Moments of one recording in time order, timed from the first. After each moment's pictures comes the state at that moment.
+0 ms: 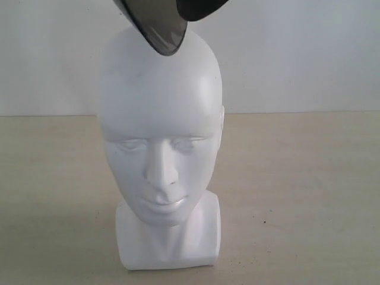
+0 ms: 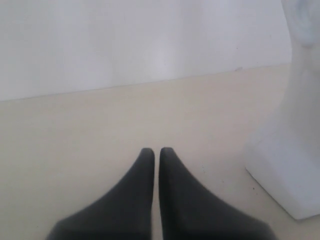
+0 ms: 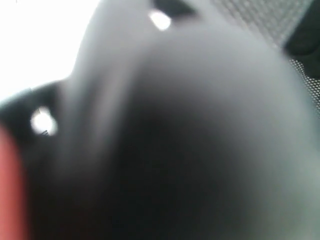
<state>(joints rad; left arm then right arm) -0.15 0.00 0.00 -0.03 0.24 0.10 0.49 1.08 -0.88 -0.46 -1.14 1.58</state>
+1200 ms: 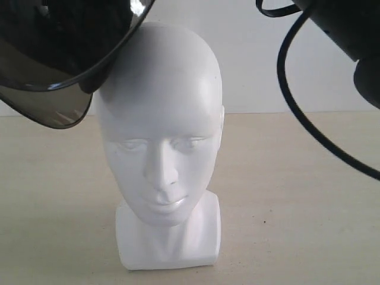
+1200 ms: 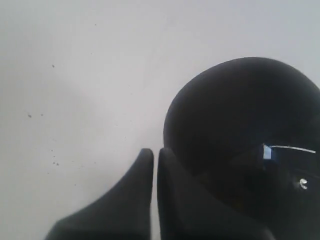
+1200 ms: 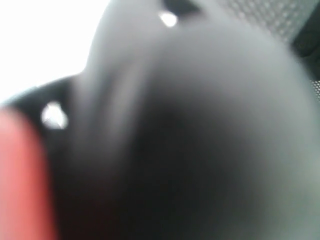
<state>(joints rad) -0.15 0.07 -0.19 0.28 -0.35 -0.69 0.68 1.36 -1.02 -0.54 -1.16 1.55</state>
